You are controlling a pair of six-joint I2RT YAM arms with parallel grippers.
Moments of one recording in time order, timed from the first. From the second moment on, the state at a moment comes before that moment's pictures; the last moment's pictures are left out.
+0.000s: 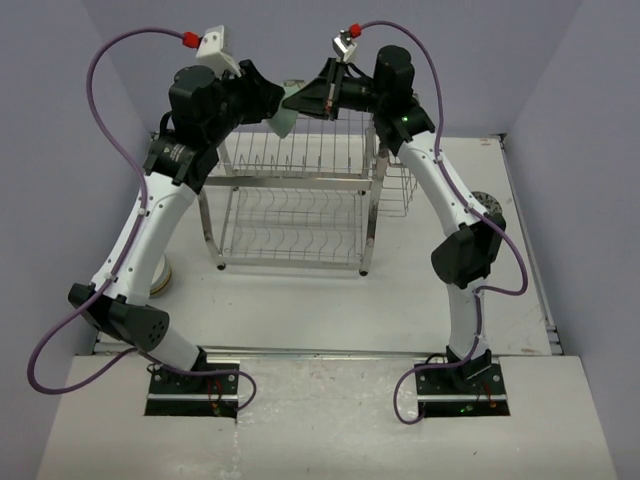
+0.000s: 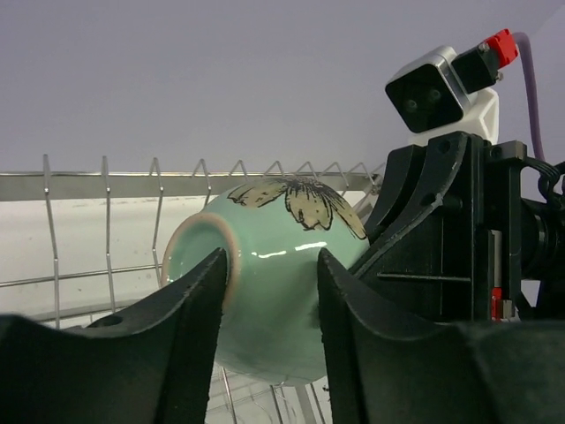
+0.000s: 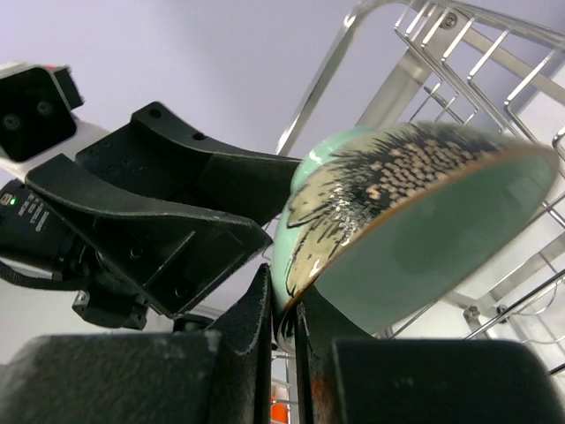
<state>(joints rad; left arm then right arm) -0.38 1.55 1.85 -0.37 0.04 -0.45 0.45 2.12 2.34 -0.13 -0.91 1.14</state>
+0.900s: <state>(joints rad) -0.36 1.59 1.93 -0.36 0.13 -0.50 0.44 2.12 2.36 -0.02 -0.97 1.25</state>
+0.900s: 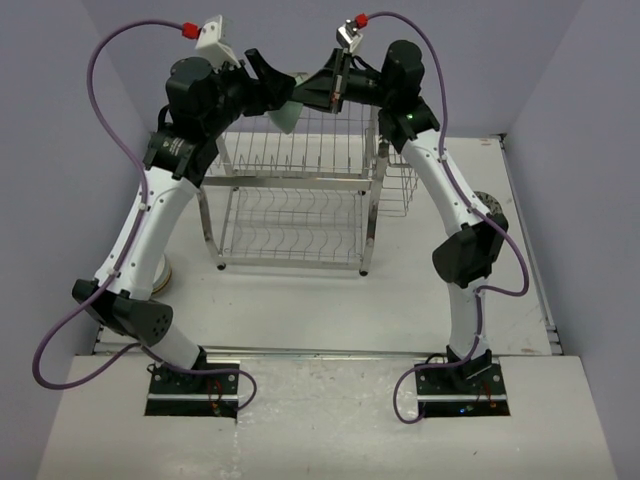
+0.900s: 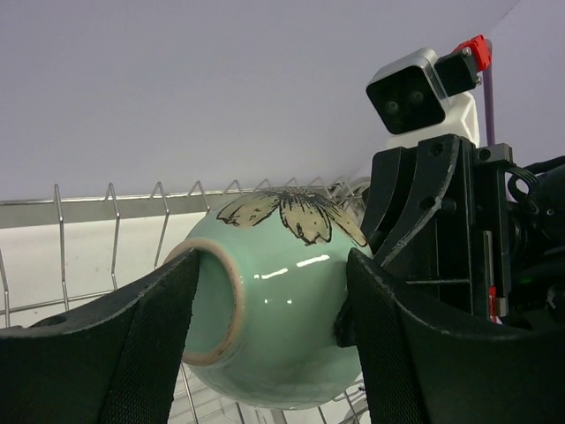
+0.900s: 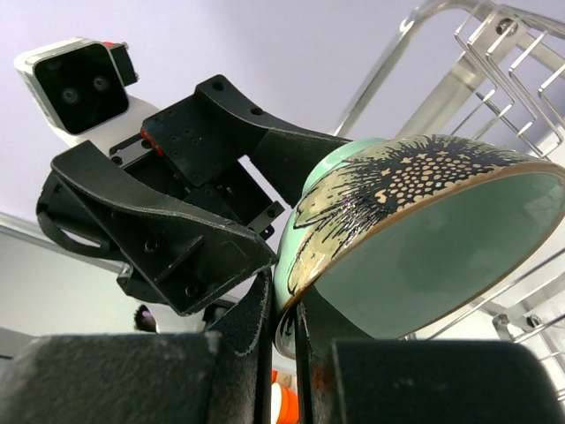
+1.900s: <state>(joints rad) -0.34 1.36 1.88 -0.28 0.14 -0.44 0.43 1.85 2.29 -0.29 -0.97 0.99</state>
